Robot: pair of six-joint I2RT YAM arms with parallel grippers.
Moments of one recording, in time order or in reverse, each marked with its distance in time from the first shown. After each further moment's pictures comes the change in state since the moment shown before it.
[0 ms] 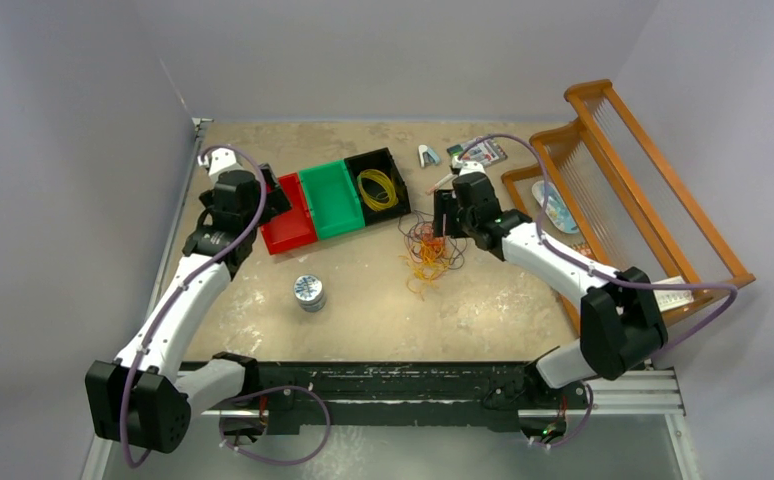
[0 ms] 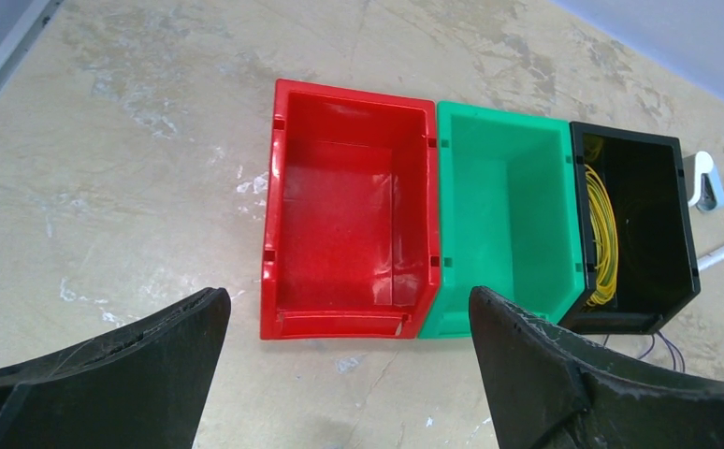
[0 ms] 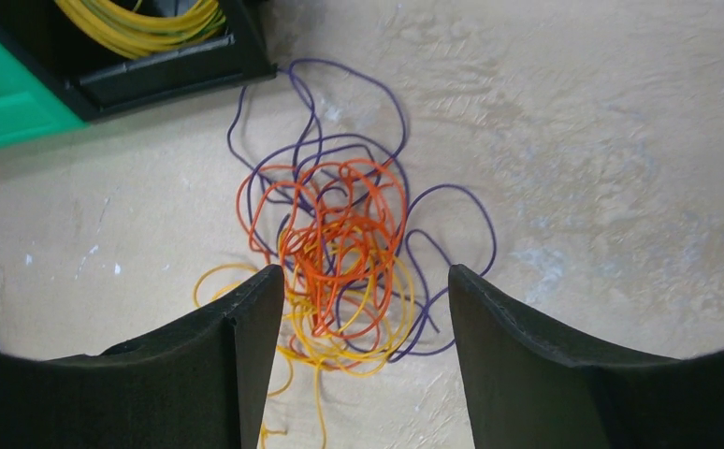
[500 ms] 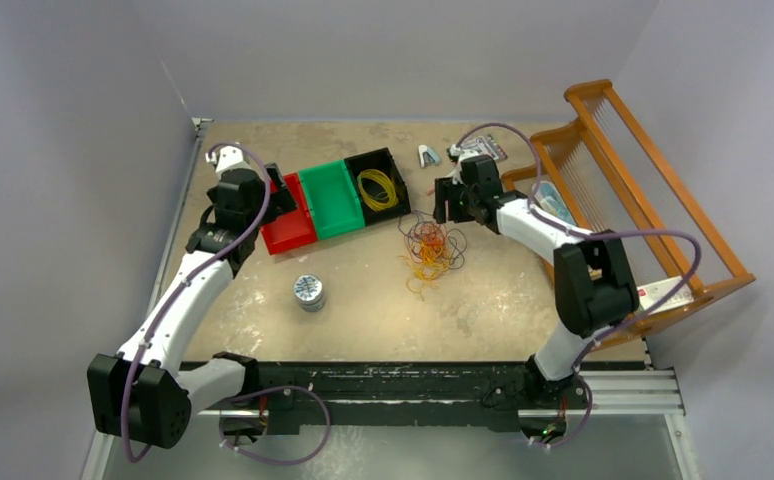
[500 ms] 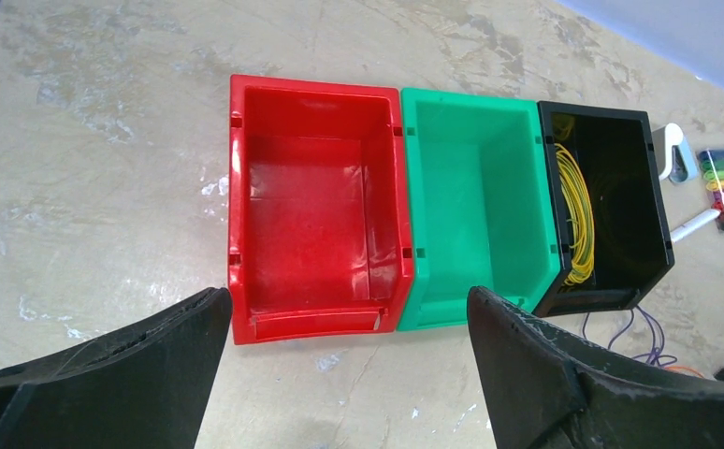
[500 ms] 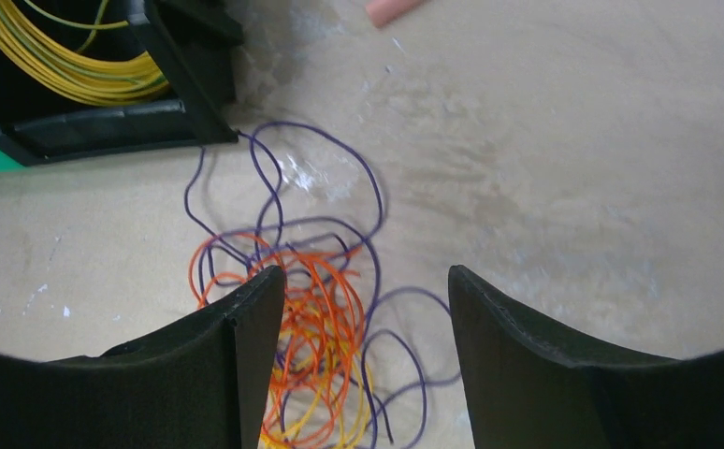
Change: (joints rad) left arm -0.009 0.026 0.000 0.037 0.071 0.021; right arm -0.143 0.204 0.101 0.084 -0.193 -0.140
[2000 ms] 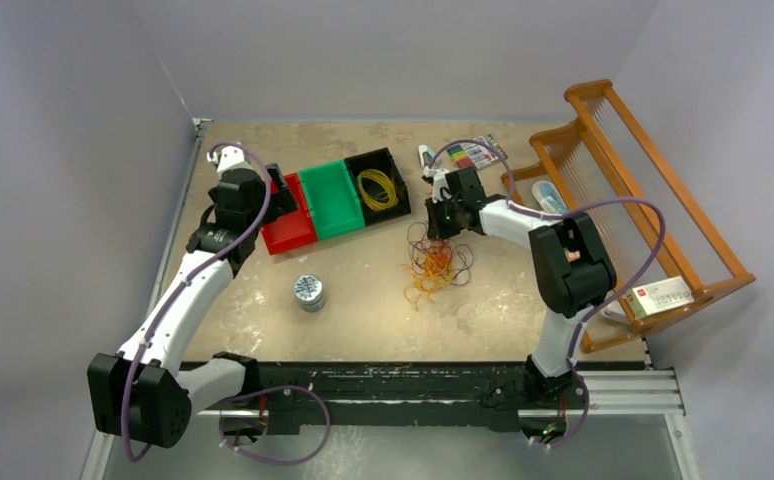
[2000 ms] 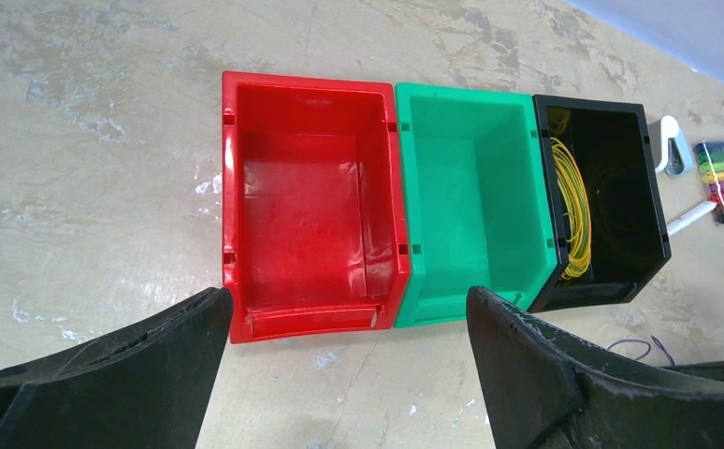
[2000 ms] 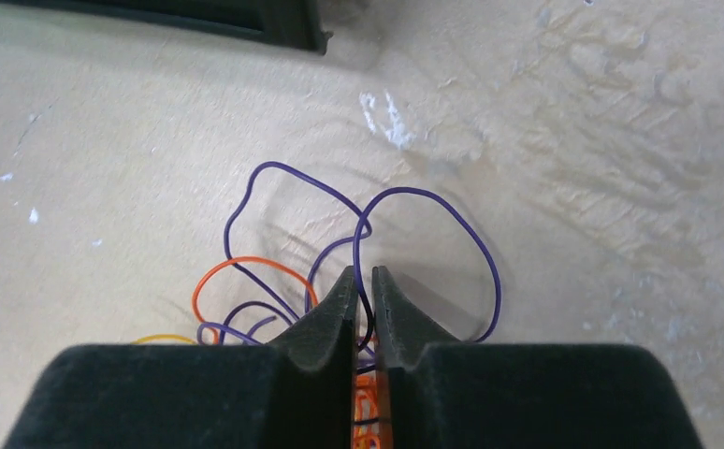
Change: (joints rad) left arm 0.000 0.004 0.000 0.002 0.019 0.005; right arm 0.029 0.211 0.055 0.011 -0.222 -0.171
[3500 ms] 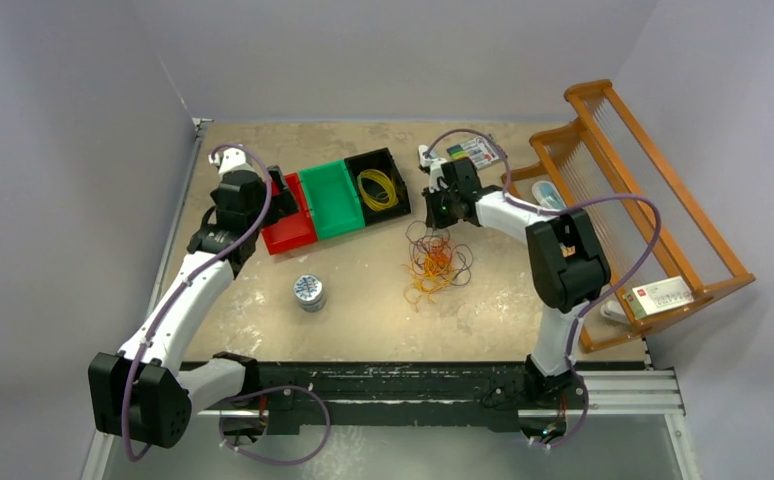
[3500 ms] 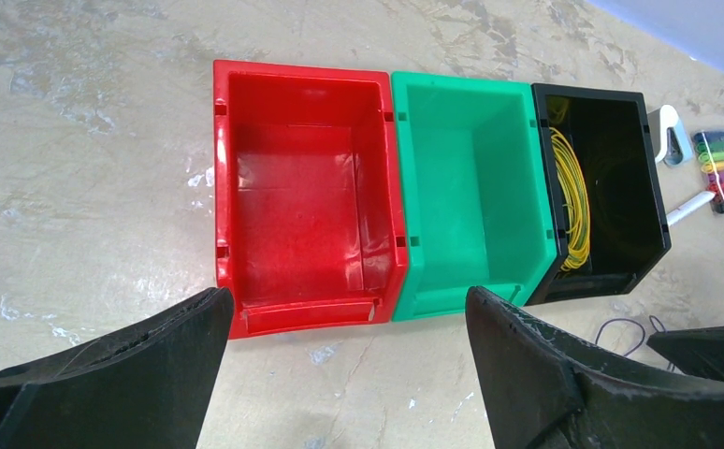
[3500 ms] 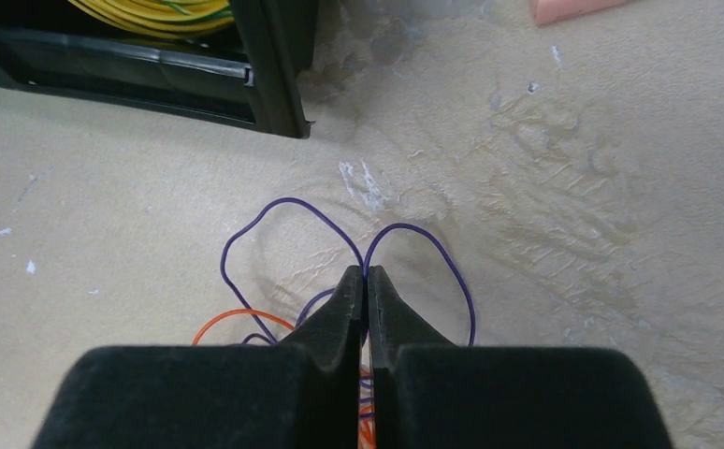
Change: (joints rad) left arm 0.000 0.000 -0.014 0.006 0.019 -0.002; right arm 0.006 0.022 0.082 -0.034 0.048 -0.015
